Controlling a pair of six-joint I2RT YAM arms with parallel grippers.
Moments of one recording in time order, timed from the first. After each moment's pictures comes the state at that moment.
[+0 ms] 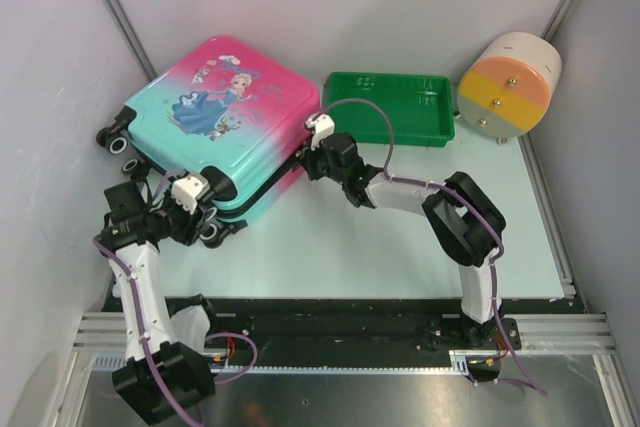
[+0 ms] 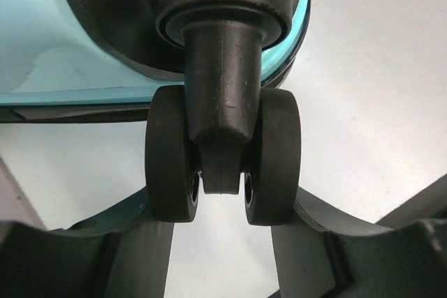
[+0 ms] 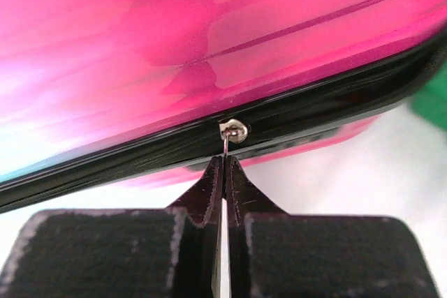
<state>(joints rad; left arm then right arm) 0.47 0.87 0.82 -0.92 0.71 0.97 0.75 2.00 1.32 0.38 0.01 0.20</state>
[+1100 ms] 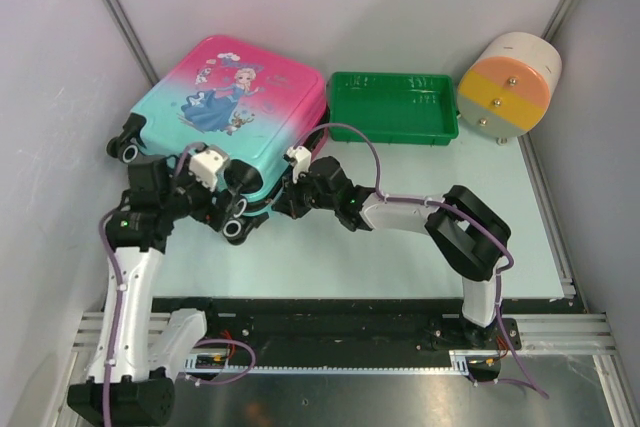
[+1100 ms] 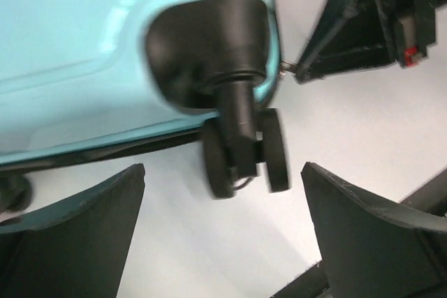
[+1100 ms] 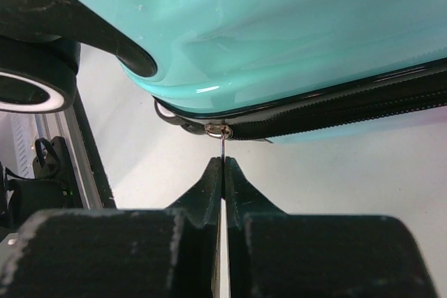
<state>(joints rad) 0.01 0.84 0.96 -0.83 0.47 0.53 0.91 1.90 1.19 0.36 -0.28 0.40</state>
